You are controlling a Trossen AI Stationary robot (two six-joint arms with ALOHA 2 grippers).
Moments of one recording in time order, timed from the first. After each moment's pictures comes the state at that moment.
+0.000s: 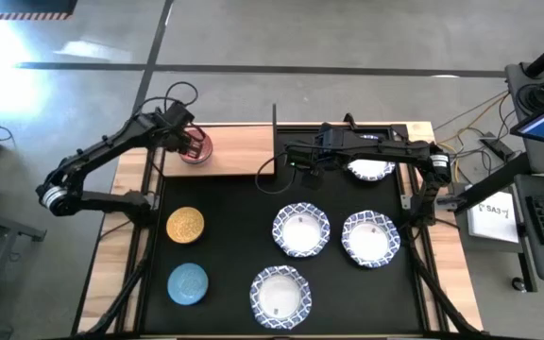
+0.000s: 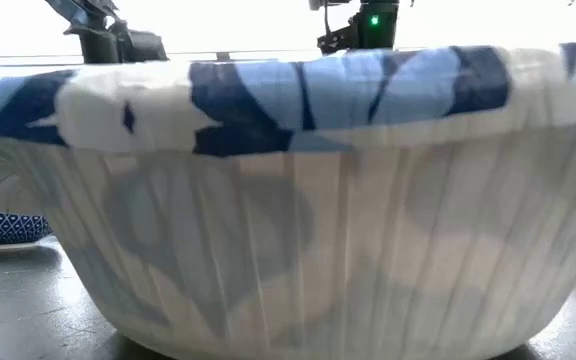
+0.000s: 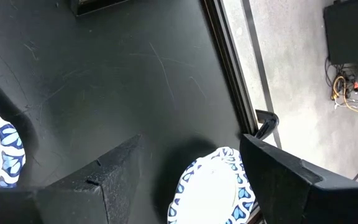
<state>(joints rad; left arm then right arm) 0.83 1.17 0.99 -1.01 -0.30 -0.33 -0.15 1.82 1.80 -1.38 0.51 0.18</state>
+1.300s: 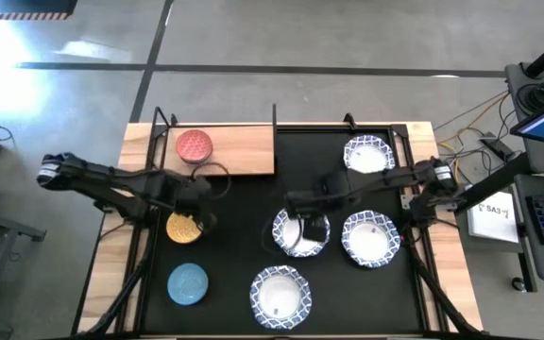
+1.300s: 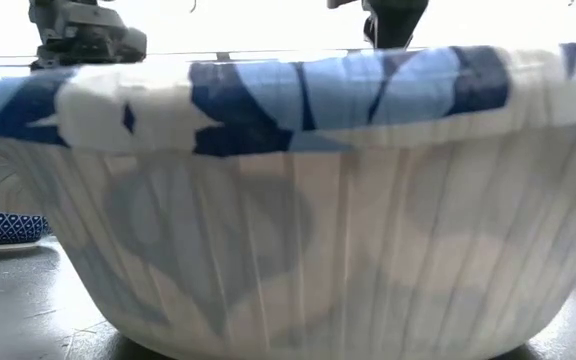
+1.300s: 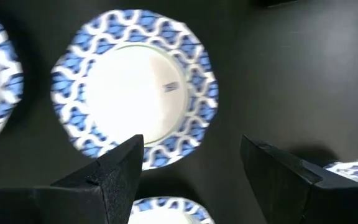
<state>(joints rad) -0.17 1.14 0.94 -1.07 -0.19 -0.93 0.15 1.82 1.80 -1.37 0.18 0.32</state>
